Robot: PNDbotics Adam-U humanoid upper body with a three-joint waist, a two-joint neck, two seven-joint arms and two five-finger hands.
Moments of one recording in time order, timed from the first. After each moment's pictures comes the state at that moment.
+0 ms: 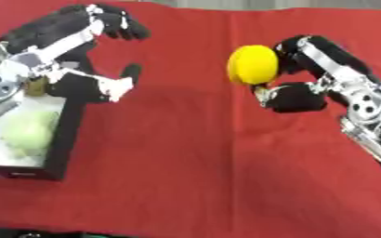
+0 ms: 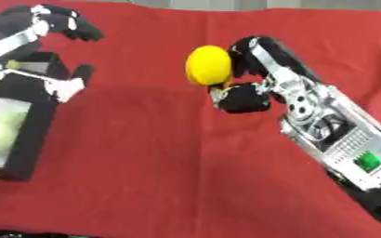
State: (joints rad) left arm -0.69 1.00 -0.55 -1.99 -0.23 0.22 -0.13; right arm -0.77 -0.56 0.64 -1.98 0.07 0.89 -0.03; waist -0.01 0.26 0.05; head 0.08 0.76
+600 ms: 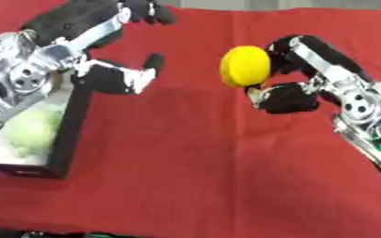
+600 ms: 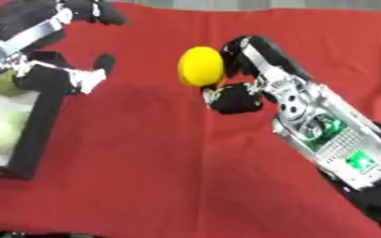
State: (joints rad) left arm -0.79 0.91 -0.61 -1.99 -0.33 0.27 -0.11; right arm -0.78 -0.54 0.65 -1.98 0.10 0.91 -0.02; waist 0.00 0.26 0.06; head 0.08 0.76
